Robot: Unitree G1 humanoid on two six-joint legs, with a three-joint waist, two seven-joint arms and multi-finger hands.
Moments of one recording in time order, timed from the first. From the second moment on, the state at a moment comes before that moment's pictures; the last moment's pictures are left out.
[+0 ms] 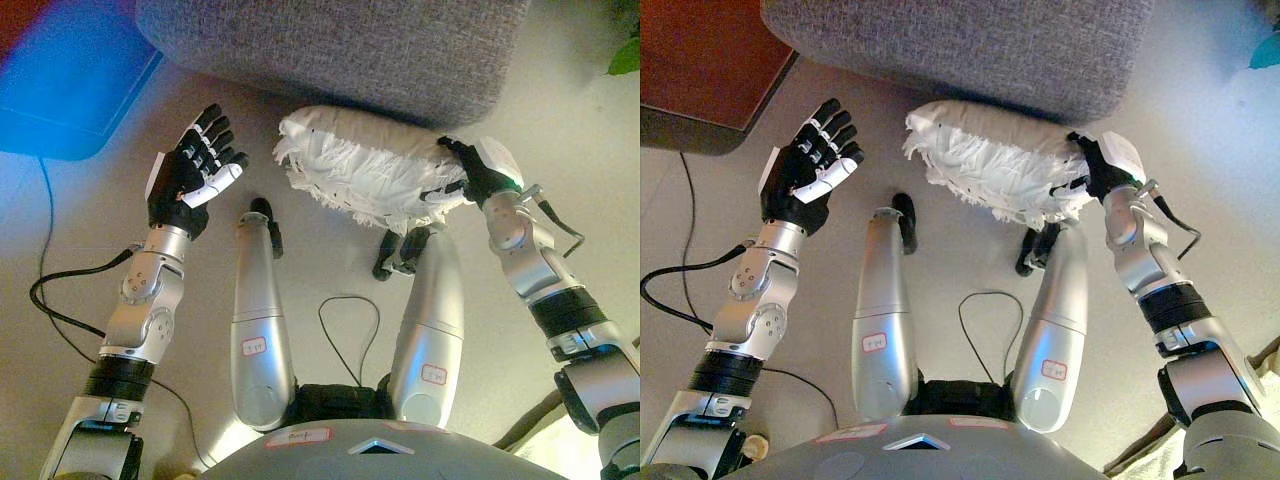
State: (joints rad) left arm -0.11 0.57 -0.11 0.10 -0.67 -0.20 -0.05; right arm -0.48 -0.69 0.39 0.35 -0.29 0.26 -0.05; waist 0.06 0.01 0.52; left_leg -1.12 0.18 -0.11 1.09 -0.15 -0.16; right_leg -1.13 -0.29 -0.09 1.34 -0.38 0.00
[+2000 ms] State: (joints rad) left arm -0.05 0.54 -0.13 0.04 -0.72 -0.15 0.01; right arm -0.42 -0.67 0.38 0.22 -0.24 0.25 -0.13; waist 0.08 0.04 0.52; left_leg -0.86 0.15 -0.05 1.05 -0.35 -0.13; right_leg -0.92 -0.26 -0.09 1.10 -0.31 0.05
